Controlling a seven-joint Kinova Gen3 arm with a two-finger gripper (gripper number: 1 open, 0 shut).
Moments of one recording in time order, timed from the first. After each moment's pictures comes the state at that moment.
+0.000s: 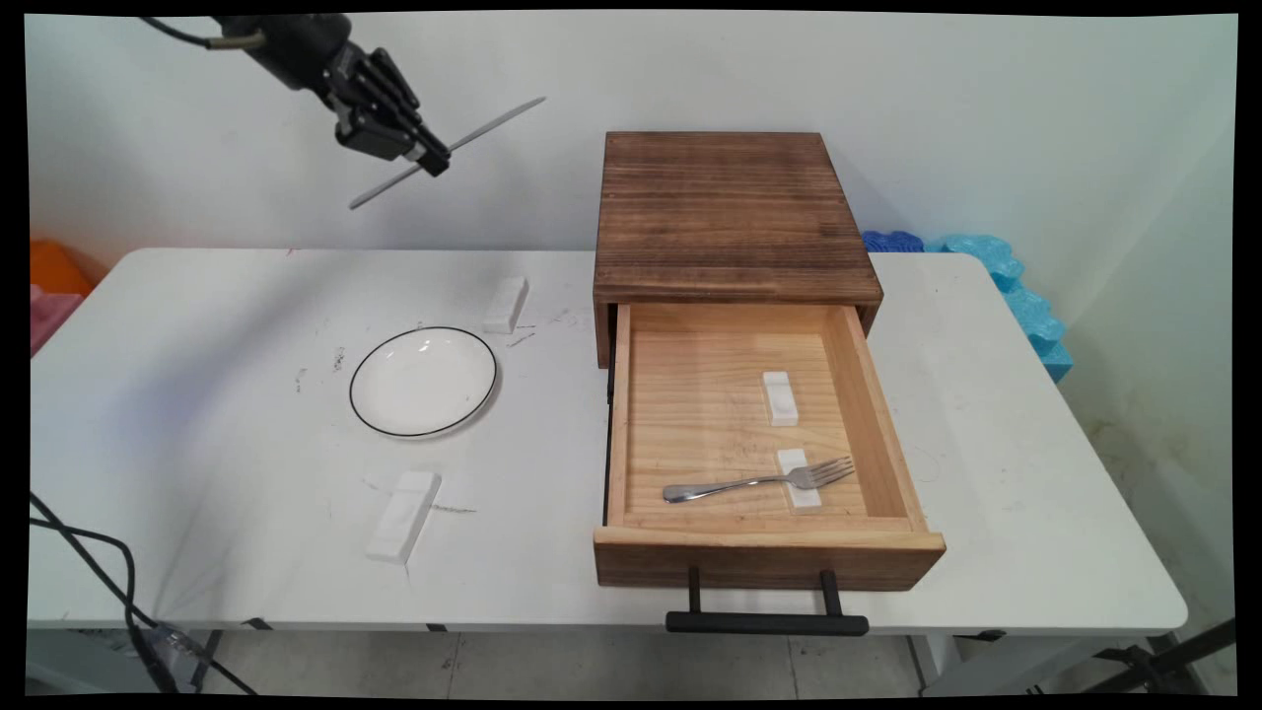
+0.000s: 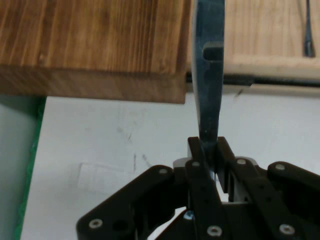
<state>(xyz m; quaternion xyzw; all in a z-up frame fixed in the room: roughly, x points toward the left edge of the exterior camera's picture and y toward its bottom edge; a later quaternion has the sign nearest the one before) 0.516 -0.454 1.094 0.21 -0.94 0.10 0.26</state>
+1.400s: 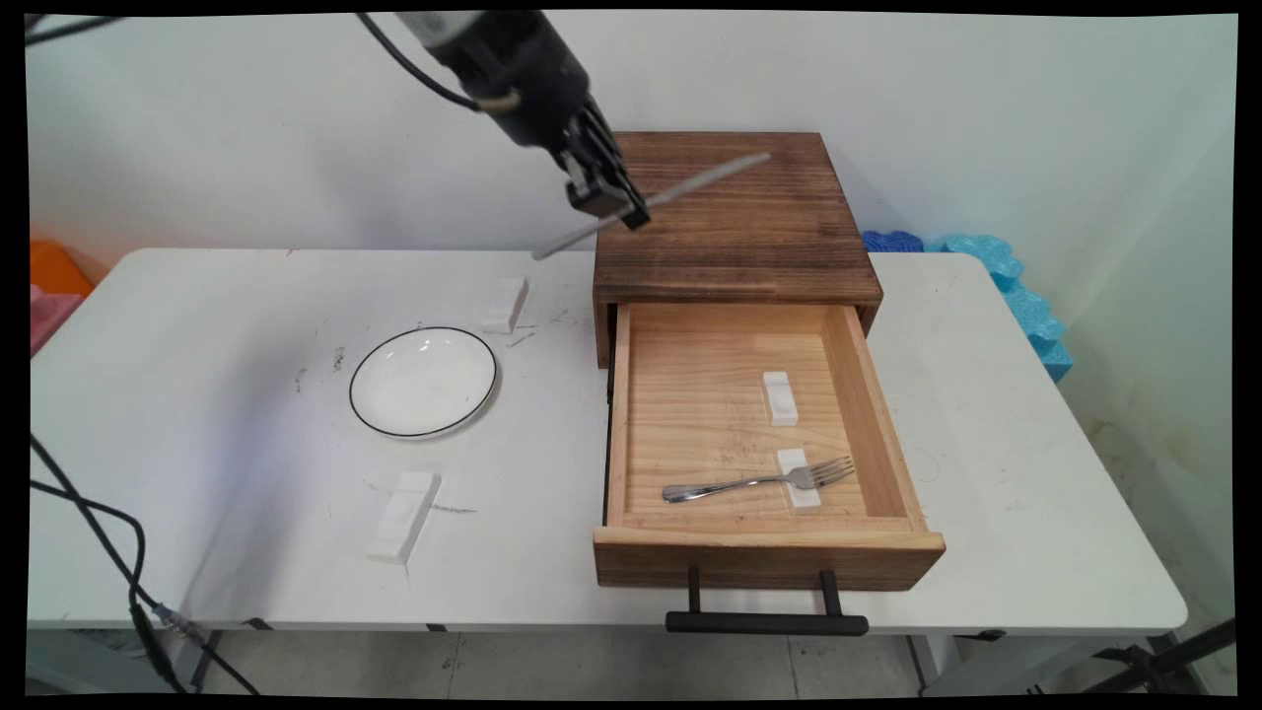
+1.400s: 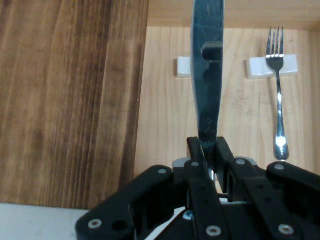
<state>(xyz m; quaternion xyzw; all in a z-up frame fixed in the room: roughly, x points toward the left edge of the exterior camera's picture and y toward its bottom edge) 0.312 -0.461 1.074 0.20 -0.94 0.11 0.24</state>
